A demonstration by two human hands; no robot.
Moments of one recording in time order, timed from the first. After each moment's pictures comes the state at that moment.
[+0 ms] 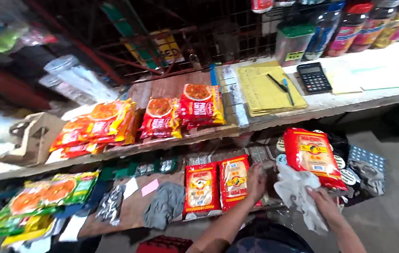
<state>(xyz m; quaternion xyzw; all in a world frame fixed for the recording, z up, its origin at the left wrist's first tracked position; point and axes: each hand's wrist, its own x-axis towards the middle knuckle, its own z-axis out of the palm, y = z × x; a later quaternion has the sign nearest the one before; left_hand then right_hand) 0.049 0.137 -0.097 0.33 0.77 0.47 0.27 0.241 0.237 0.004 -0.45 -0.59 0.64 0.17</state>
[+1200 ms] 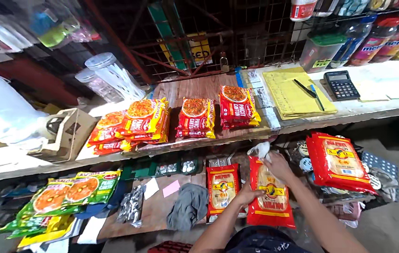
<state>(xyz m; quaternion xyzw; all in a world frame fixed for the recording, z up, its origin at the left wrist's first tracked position) -0.044 0.019 -0.073 0.15 0.61 0.53 0.58 0.020 0.211 -0.044 -0.29 -0.89 0.36 -0.03</state>
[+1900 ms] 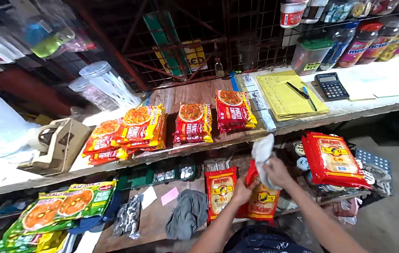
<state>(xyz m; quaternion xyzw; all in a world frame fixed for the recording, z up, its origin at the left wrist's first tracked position) -0.066 0.018 -0.048 0.33 0.72 0.46 0.40 0.035 0.171 0.006 -0.24 -0.86 0.43 0.11</state>
